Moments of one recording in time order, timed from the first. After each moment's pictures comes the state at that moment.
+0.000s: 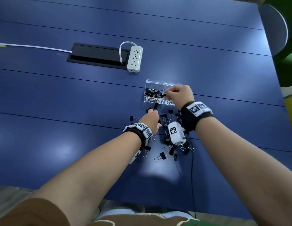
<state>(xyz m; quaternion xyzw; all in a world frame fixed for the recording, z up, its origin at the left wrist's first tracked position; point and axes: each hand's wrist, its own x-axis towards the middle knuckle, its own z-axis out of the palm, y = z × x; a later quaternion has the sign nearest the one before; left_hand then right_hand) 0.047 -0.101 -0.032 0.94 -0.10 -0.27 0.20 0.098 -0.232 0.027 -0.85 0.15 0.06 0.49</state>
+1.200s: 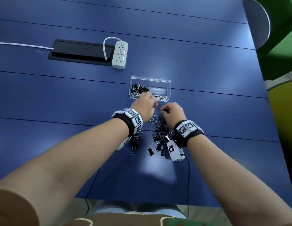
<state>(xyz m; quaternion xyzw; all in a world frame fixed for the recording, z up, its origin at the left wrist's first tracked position) 0.075 -0.120 -0.013 0.94 -0.24 -0.11 0.22 0.038 -0.270 -0.026 -0.92 0.12 0.11 0.35</state>
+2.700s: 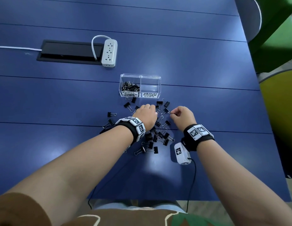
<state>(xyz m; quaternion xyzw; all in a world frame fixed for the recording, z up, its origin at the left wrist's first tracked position) 0.041 -0.162 -0.034 0.94 -0.20 -0.22 0.15 0.004 -0.333 -0.036 -0.90 0.20 0.11 0.37</state>
